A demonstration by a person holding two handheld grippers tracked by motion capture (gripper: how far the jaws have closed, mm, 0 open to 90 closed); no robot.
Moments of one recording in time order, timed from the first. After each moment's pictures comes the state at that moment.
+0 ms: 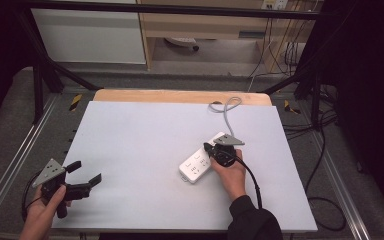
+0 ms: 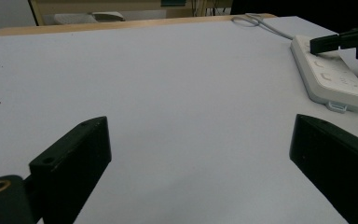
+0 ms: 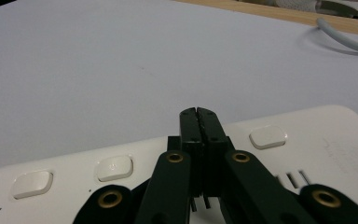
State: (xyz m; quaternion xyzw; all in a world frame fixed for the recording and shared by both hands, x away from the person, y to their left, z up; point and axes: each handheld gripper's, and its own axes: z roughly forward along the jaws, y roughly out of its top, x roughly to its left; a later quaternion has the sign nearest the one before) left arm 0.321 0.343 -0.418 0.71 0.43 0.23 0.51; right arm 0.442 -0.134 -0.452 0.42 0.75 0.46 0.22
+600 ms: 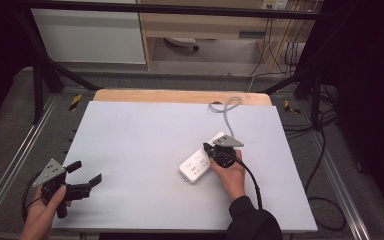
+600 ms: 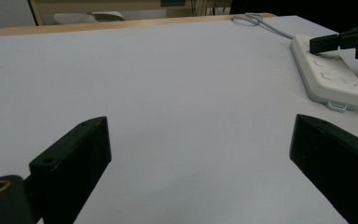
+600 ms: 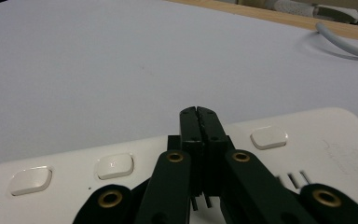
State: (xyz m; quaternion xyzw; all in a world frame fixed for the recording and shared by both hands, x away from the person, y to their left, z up) left arm 0.321 0.342 -0.418 0.72 0.43 0.23 0.50; right arm 0.440 -0.133 -0.454 0.41 0.75 0.47 0.23
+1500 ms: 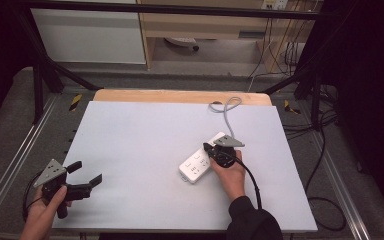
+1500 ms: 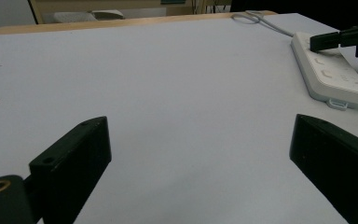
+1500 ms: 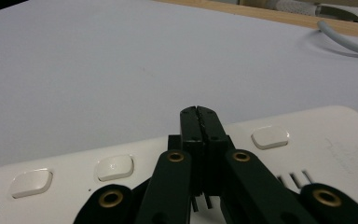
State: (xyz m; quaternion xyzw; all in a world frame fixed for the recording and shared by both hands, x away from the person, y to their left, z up) left arm 0.321 0.342 -0.419 0.72 0.43 0.23 0.50; right arm 0.441 -0.134 -0.456 0.42 0.74 0.47 0.23
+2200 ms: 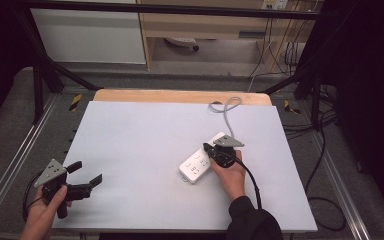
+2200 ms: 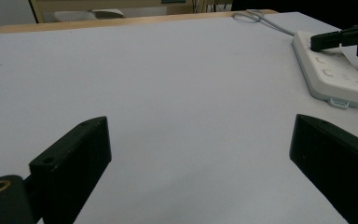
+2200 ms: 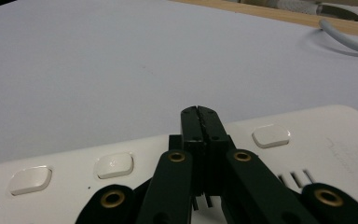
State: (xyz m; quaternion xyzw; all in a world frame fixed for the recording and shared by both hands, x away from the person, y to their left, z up) left arm 0.321 0.341 -0.419 0.72 0.43 0.23 0.50; right arm 0.441 -0.134 -0.456 0.41 0.75 0.47 0.23
